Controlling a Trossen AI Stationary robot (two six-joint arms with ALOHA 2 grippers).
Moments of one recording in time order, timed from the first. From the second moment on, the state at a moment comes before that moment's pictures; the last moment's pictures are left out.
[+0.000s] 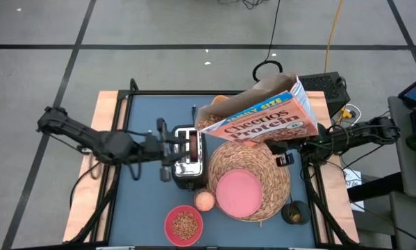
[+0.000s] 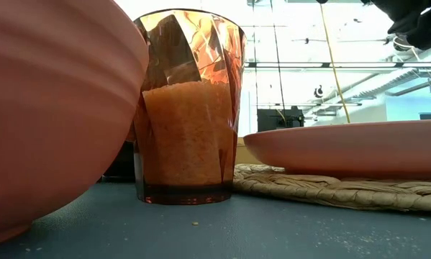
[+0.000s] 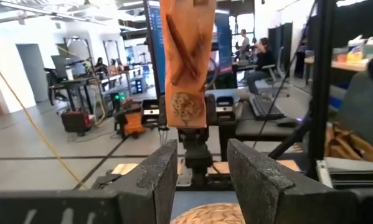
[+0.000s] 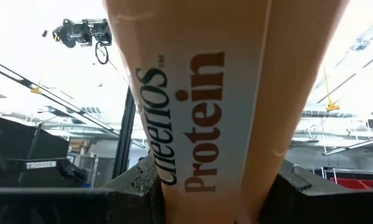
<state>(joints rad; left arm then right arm) -0.39 1.20 1.07 0.25 -0.50 0.16 0.05 1.00 0.32 1.41 -0.10 0.01</state>
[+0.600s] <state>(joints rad) -0.27 1.39 1.07 0.44 -0.50 0.20 0.05 1.00 0.32 1.39 -0.10 0.01</state>
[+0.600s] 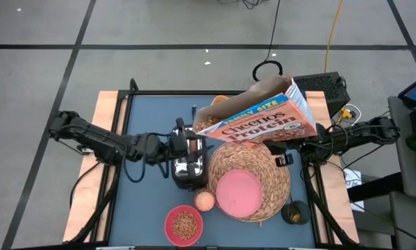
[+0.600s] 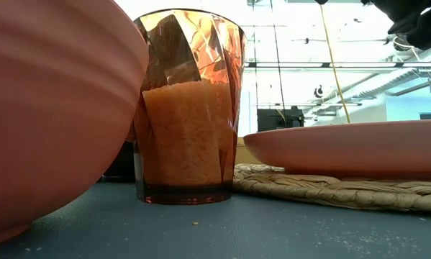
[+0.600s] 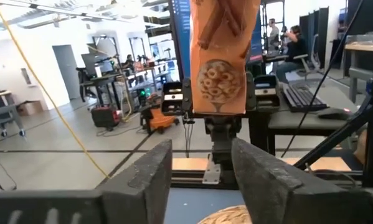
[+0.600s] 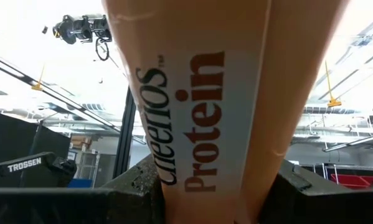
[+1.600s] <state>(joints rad) -0.17 1.64 1.07 1.04 -0.26 0.13 0.05 1.00 0.32 1.39 -0.10 0.00</state>
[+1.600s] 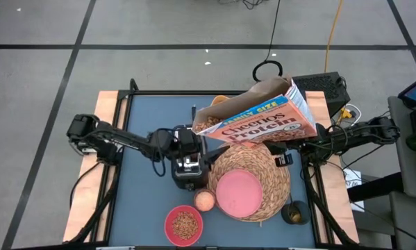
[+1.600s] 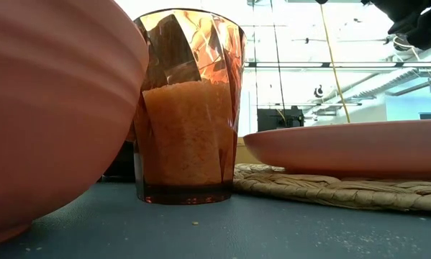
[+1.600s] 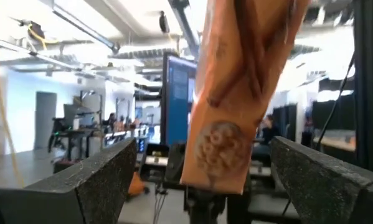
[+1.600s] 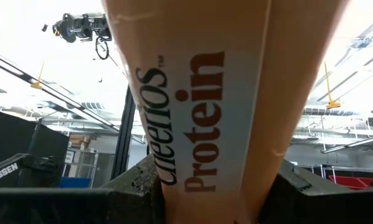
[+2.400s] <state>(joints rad) -0.13 1.64 1.07 1.12 -0.17 0.12 0.05 1.06 0.33 1.37 -0.02 -0.05</state>
